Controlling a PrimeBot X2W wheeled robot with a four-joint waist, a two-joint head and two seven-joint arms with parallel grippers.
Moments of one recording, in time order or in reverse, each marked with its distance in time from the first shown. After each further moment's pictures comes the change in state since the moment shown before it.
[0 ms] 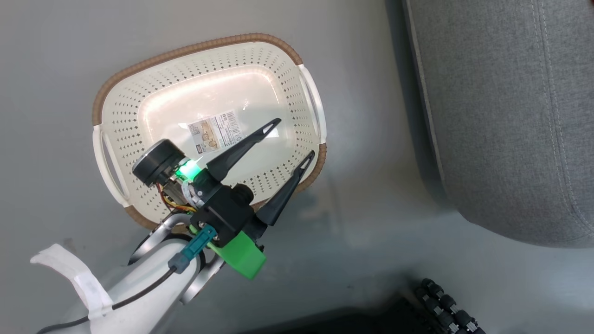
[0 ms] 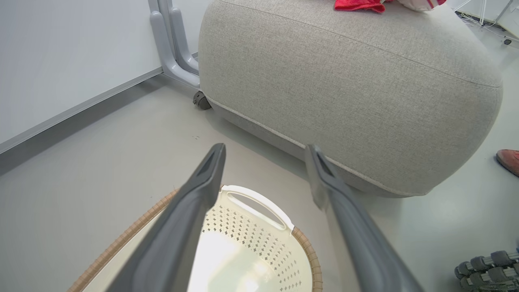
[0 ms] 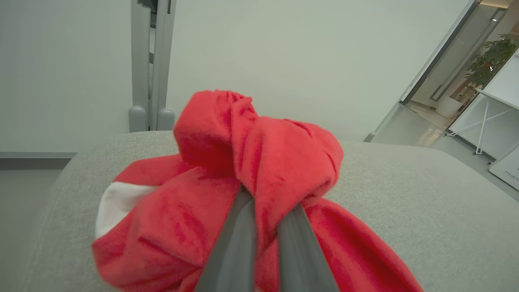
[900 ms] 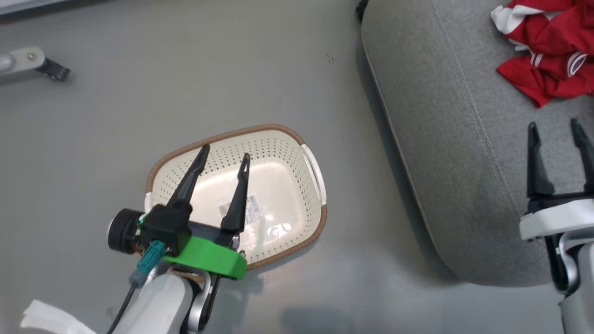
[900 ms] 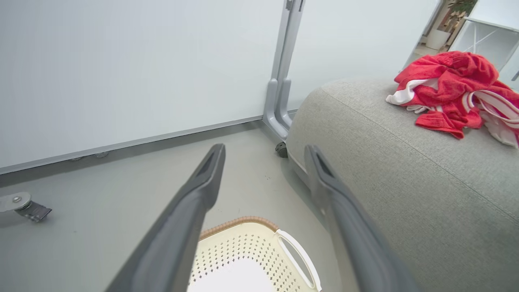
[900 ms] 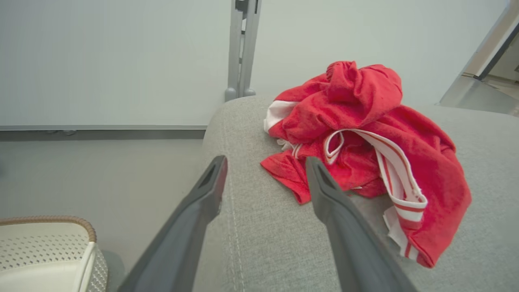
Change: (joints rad) left arm 0.276 -0.181 0.284 0.124 -0.141 0.156 -0.102; right arm 0.571 0.283 0.147 -0.272 -0.088 0.000 0.000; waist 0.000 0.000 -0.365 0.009
